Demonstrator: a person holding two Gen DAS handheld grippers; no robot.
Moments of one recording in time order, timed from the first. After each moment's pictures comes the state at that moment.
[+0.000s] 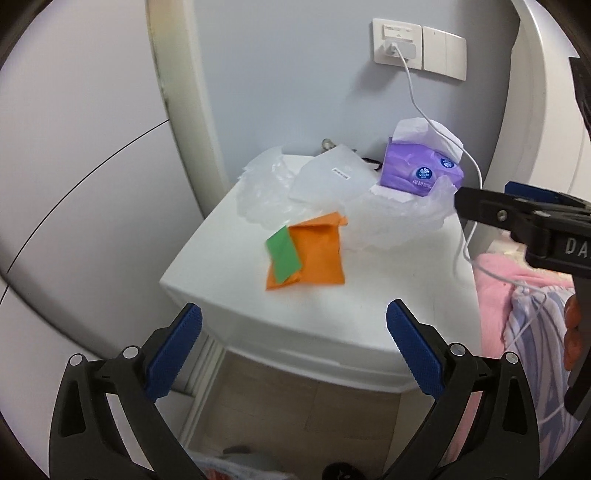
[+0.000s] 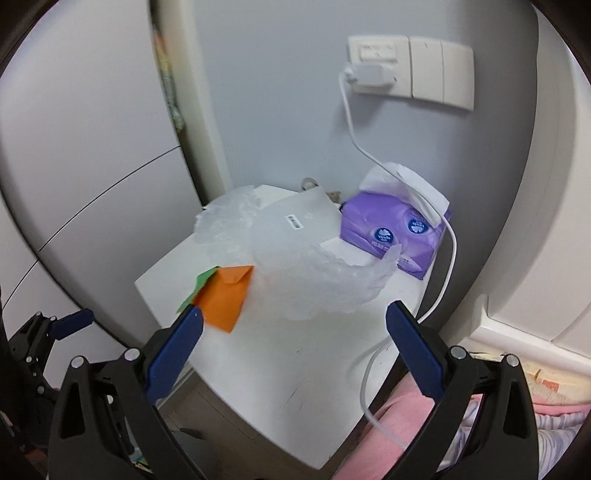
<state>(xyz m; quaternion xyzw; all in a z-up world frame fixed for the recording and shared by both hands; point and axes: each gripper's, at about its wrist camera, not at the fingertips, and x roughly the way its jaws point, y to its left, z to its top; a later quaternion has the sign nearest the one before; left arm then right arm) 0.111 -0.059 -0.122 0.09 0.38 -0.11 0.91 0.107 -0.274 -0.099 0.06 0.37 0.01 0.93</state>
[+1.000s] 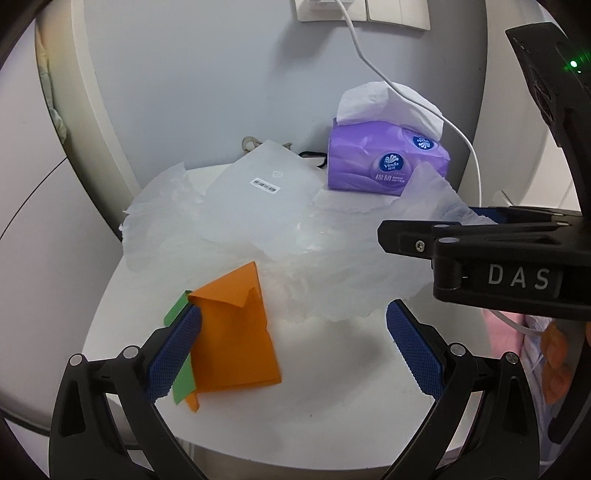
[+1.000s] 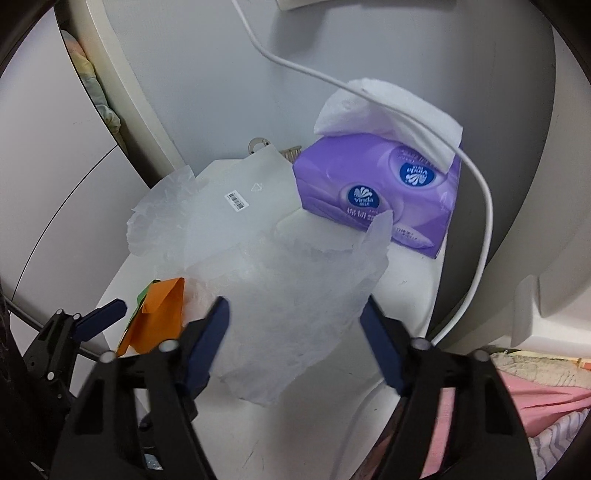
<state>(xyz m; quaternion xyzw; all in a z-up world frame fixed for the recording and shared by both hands) 0.194 -0.146 -0.169 0.14 0.38 -0.20 0.89 0.180 -0.337 -0.171 0.15 0.44 -0.01 0.89</state>
